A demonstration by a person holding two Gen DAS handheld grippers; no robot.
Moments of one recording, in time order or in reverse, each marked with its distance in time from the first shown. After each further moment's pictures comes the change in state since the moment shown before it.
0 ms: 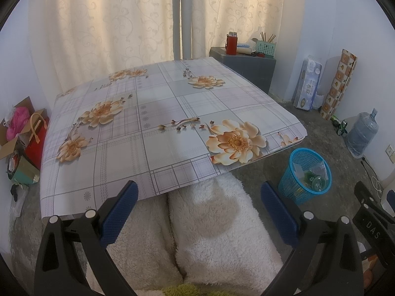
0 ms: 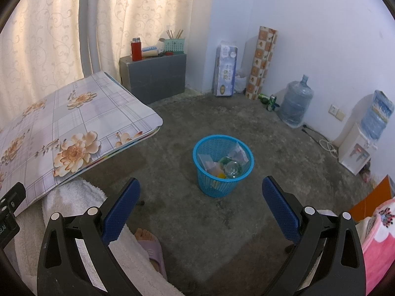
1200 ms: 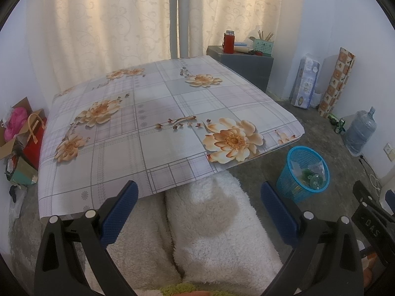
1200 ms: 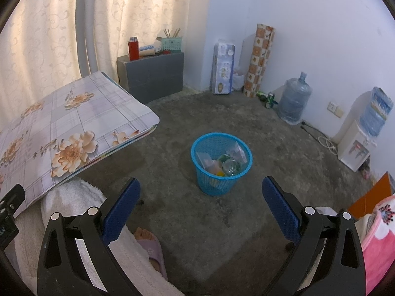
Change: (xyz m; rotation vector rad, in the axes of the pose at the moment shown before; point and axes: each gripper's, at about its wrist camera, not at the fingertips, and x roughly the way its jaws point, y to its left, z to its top) left arm -0.001 -0.004 -0.002 0.003 0.001 -0.008; right arm 0.001 -0.009 0.002 -0.006 0.004 0.009
